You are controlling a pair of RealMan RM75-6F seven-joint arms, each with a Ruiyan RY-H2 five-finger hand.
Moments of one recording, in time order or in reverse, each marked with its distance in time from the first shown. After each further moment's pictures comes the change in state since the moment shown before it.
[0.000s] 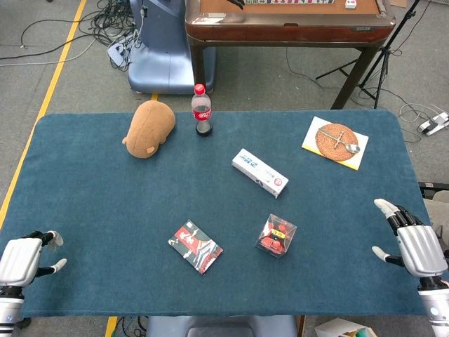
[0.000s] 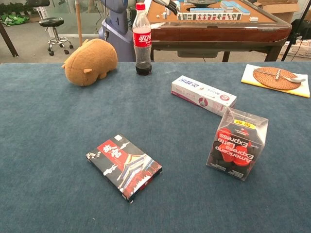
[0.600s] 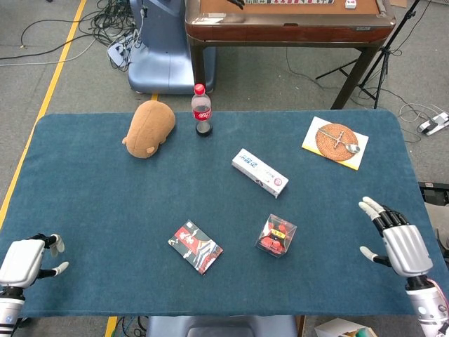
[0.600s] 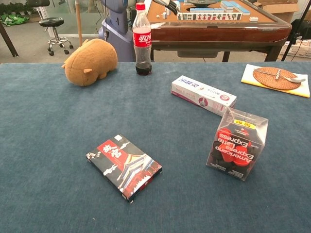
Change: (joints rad) left arm -0.008 0.022 0.015 -0.012 -0.004 -0.035 -0.024; right arm 0.026 -0.066 -0.008 0.045 -0.084 0.016 -0.016
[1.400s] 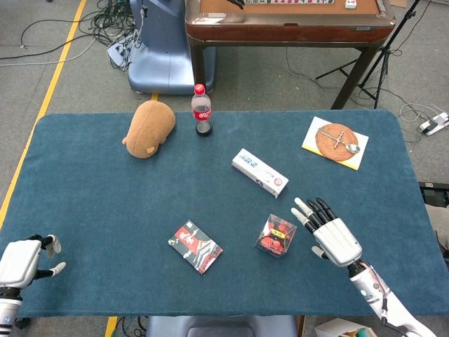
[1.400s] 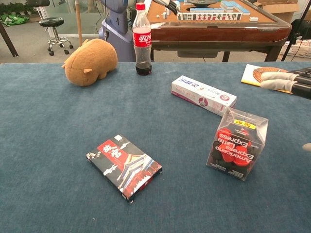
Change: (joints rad) left arm 0.005 0.010 0.000 -0.008 -0.019 -0.003 0.002; right arm 0.193 -0.170 -0.009 0.054 -0.111 -0.208 -0.275
